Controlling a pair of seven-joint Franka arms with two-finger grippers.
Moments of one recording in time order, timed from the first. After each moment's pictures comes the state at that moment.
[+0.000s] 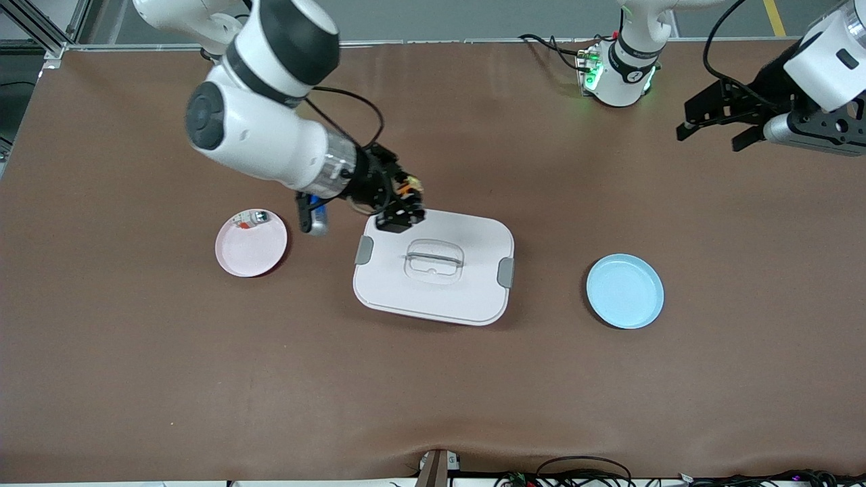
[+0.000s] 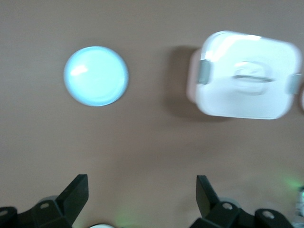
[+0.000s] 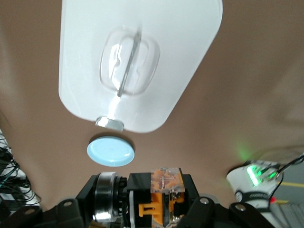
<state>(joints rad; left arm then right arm) 0.00 -0.06 -0.14 -1.54 -0.29 1.49 -0.08 0.59 0.42 0.00 -1.31 0.61 1.94 1.83</state>
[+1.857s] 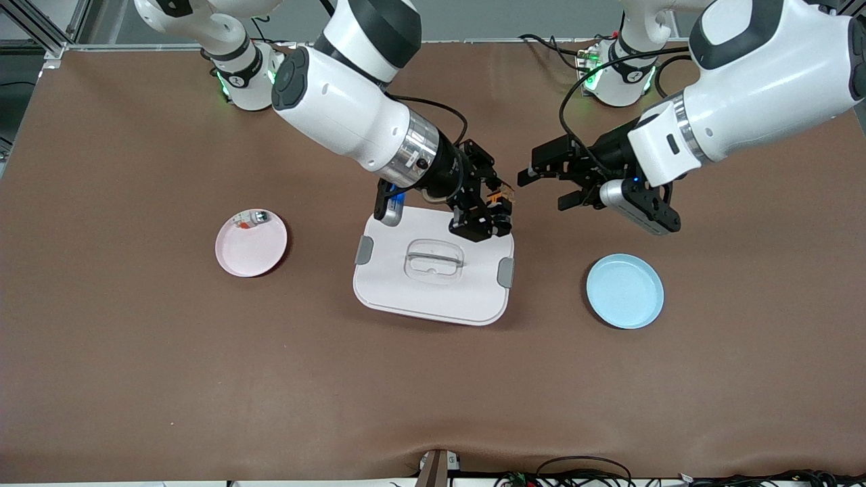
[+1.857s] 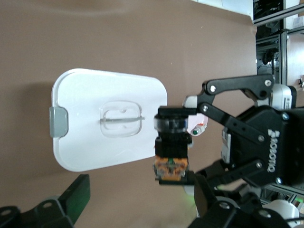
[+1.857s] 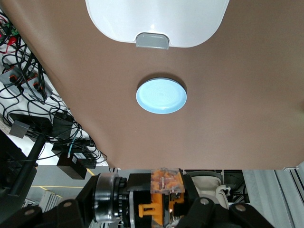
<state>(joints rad) -0.12 0.16 -0.27 -1.55 -0.64 1.92 -0.08 0.71 0.61 0.00 -1.02 0.61 2.21 2.12</state>
